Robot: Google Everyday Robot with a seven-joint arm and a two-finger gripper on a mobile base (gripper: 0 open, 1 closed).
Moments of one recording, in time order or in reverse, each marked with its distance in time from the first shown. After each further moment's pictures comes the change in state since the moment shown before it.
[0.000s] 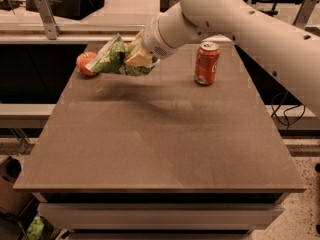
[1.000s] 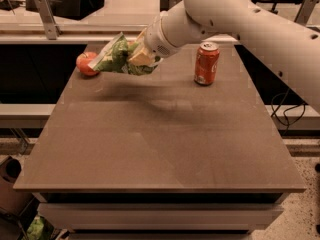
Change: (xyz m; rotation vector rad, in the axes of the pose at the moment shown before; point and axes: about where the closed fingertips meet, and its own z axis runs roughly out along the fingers) arm 0.003 -0.001 -0.008 0.012 0.010 0.015
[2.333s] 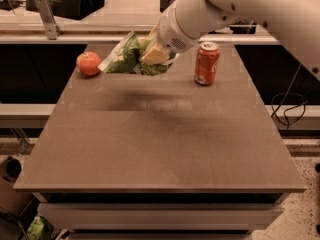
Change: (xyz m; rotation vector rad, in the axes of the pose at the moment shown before) arm 0.001 0.017 -0.057 -0.017 0.094 -0.003
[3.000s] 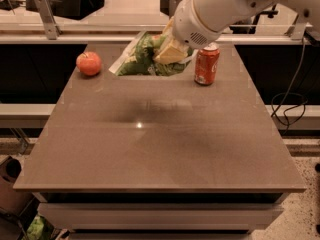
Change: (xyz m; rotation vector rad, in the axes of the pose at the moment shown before) arm 0.009 0.018 -0.056 0.006 0.073 -0.019
